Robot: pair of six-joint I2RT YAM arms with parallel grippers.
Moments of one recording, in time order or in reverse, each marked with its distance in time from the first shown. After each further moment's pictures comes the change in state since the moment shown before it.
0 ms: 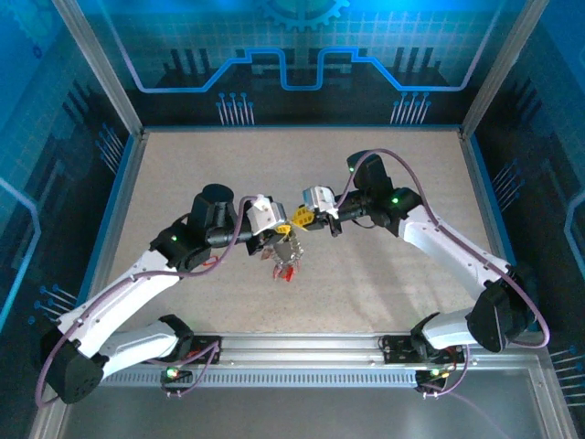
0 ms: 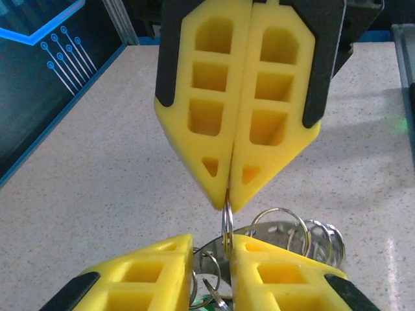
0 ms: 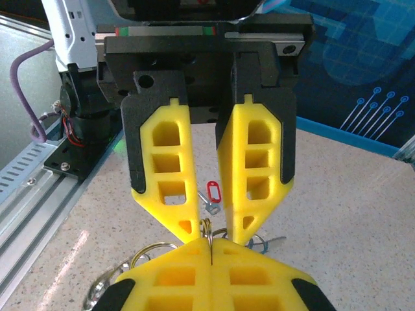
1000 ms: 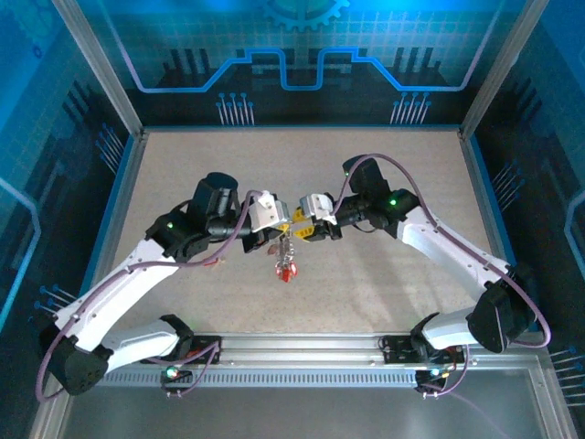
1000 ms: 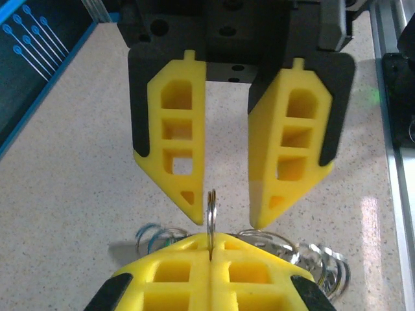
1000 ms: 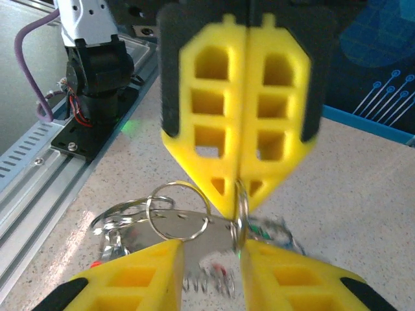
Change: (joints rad) left arm -0.005 0.072 0.197 -0.281 0.019 0.100; right arm 0.029 -0.002 0.000 -0.085 0.057 -0.072
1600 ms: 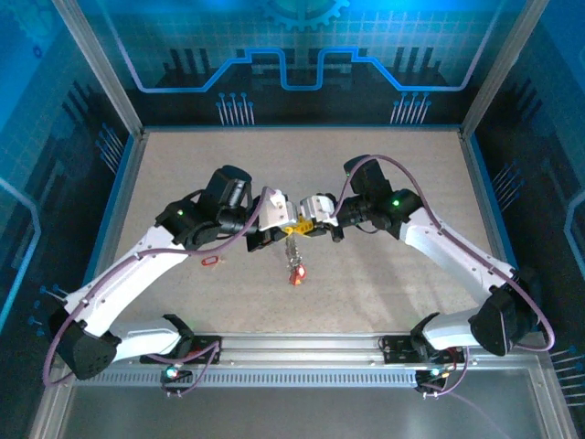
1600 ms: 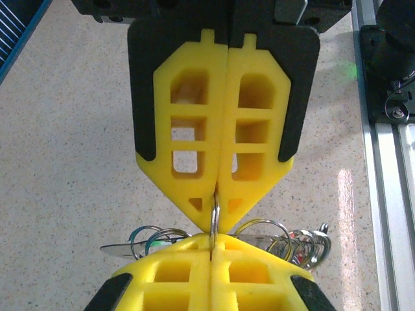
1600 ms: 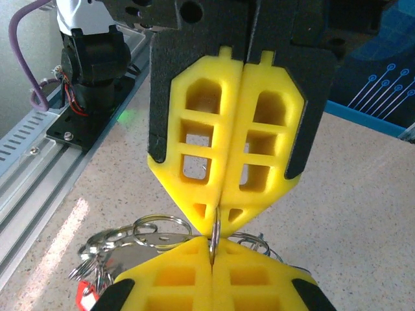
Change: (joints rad) left arm -0.031 0.090 0.109 -0.138 0.002 0.043; right arm 0.004 -0.021 0.014 -0.048 0.047 -0.026
